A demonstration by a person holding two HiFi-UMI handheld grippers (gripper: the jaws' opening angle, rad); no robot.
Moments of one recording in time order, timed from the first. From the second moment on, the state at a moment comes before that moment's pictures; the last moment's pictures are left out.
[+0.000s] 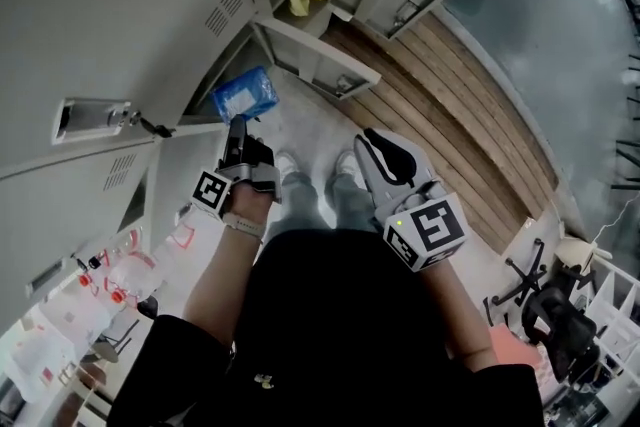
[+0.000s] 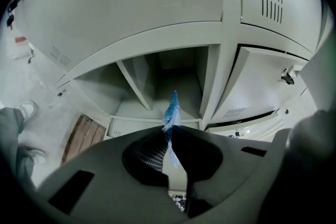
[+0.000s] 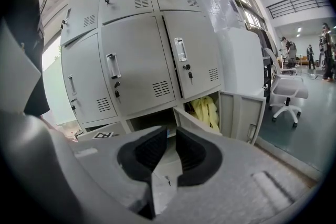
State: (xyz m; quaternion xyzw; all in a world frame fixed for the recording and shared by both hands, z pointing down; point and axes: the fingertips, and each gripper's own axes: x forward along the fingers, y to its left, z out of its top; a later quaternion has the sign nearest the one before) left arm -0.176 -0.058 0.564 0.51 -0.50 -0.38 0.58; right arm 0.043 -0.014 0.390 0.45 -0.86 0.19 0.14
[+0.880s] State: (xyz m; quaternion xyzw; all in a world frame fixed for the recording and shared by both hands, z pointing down) left arm -0.139 0.003 0.391 0.58 -0.41 -0.34 0.61; right arm 0.041 -0.004 0.355 0.44 -0.88 0.17 0.10
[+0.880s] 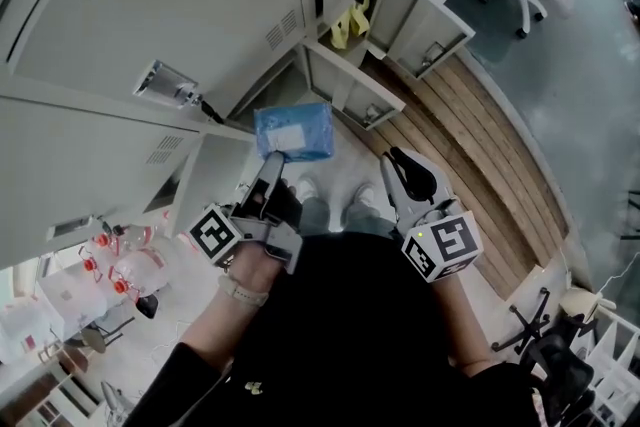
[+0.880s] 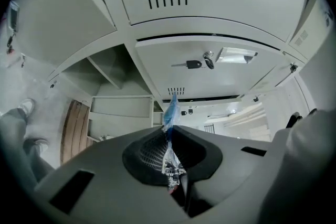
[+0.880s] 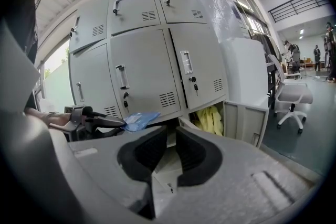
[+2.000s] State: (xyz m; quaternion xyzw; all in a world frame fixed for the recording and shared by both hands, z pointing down) left arm -0.142 -0.020 0.436 0.56 -0.42 -0.33 0.63; right arm 0.054 0.001 0.364 0.45 -0.86 0.18 0.13
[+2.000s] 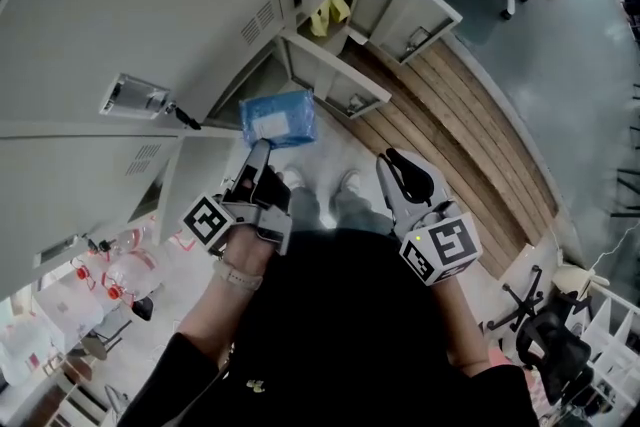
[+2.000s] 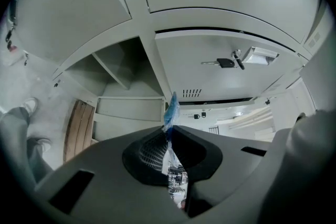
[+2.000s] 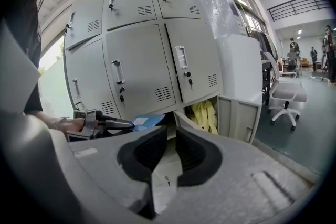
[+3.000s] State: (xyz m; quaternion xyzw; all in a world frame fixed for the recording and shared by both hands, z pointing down) left arm -0.207 -0.097 0.556 0.51 -0.50 -0.41 0.56; right arm 0.054 0.008 0.386 0.47 -0.84 0.21 0.18
